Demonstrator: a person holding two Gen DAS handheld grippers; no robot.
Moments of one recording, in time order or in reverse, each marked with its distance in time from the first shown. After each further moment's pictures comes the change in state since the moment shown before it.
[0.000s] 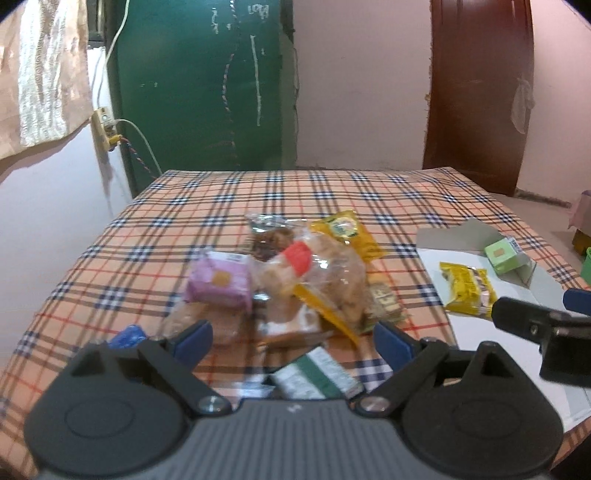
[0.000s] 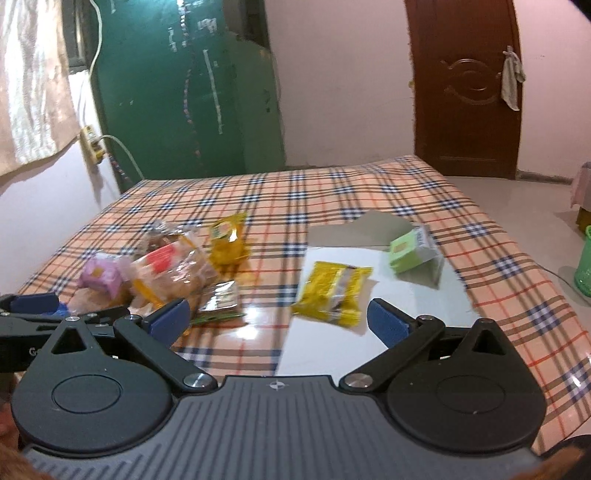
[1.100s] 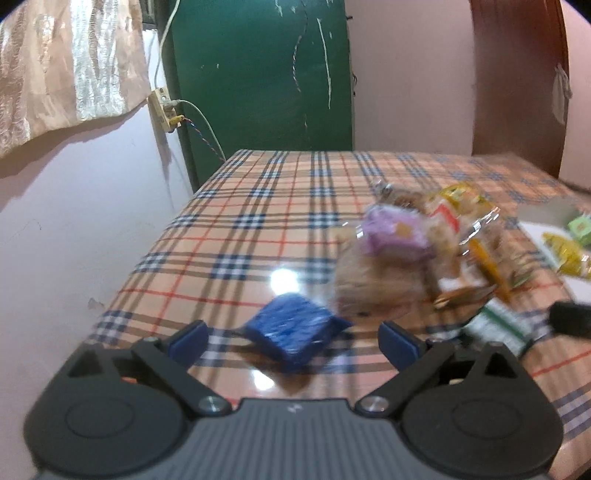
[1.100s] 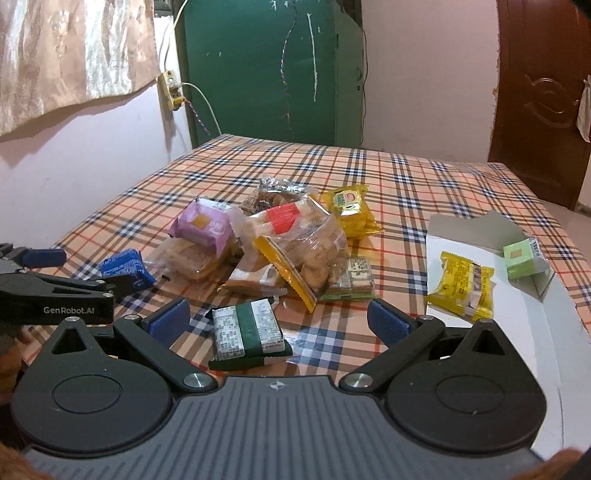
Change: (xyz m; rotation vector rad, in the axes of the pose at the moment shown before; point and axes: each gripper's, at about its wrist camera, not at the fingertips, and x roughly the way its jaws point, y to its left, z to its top) left arm 0.020 0.119 -0.031 0.026 0.028 0.124; right arm 0.045 0.098 -0.020 -0.183 0.089 0.163
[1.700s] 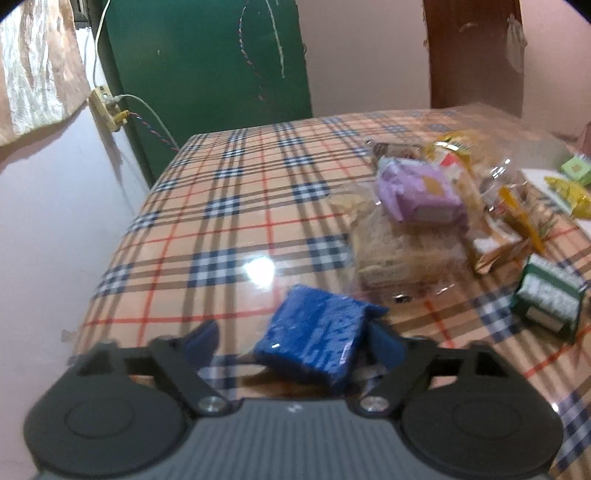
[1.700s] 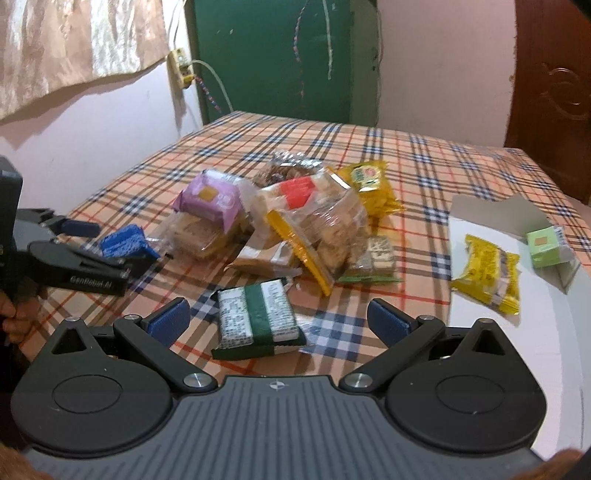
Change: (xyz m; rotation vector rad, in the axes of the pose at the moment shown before) left arm 0.056 0.019 0.008 0.146 0.058 -0.131; right arm 0.024 0.003 -0.006 -0.022 0.073 0.049
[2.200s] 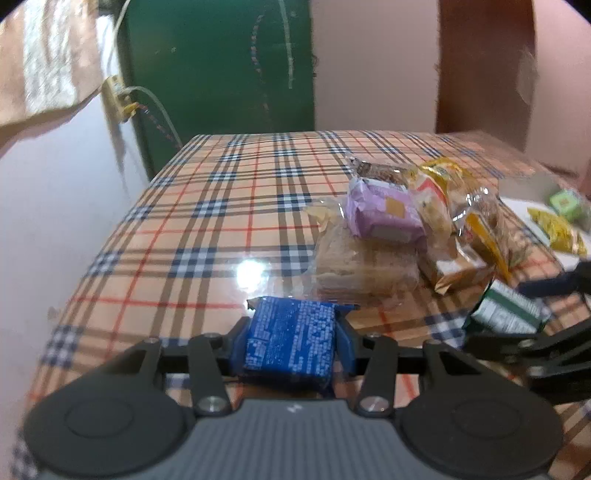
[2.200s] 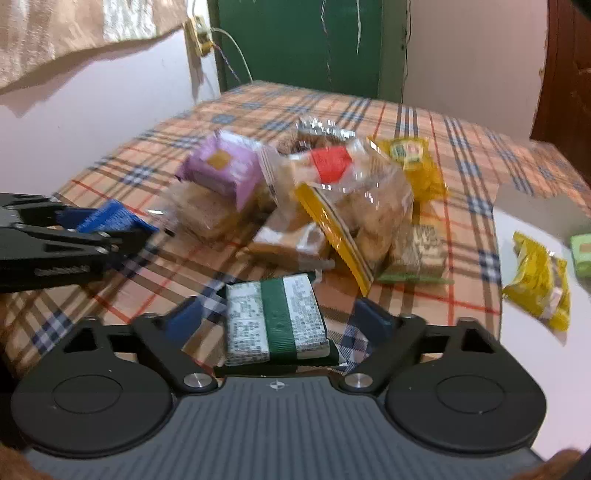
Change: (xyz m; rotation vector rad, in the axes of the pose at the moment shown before) left arm -0.020 -0.020 -0.004 -0.122 -0.024 -0.008; right arm 0.052 0.007 0.005 -0.049 0.093 0.042
